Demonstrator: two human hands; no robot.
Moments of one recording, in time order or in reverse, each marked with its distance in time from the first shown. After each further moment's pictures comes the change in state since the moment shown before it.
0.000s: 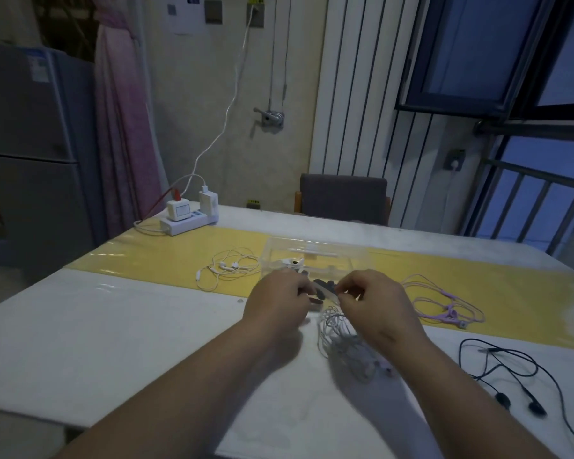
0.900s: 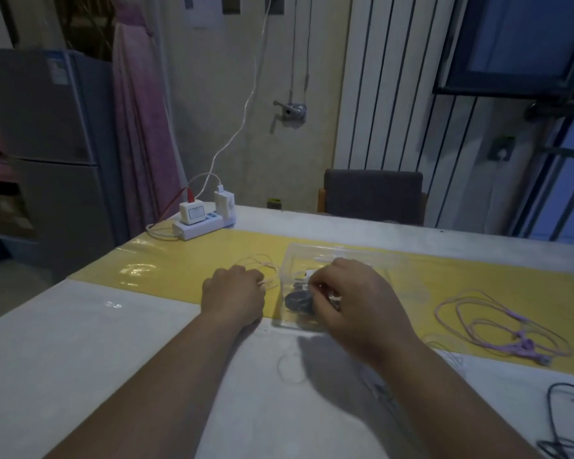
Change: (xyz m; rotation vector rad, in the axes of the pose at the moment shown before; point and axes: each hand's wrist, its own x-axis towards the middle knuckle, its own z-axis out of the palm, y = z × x) left_hand 0.054 -0.113 -0.021 0.628 -0.089 -0.357; right_hand 0.053 -0.022 0.057 -0.016 0.083 -0.490
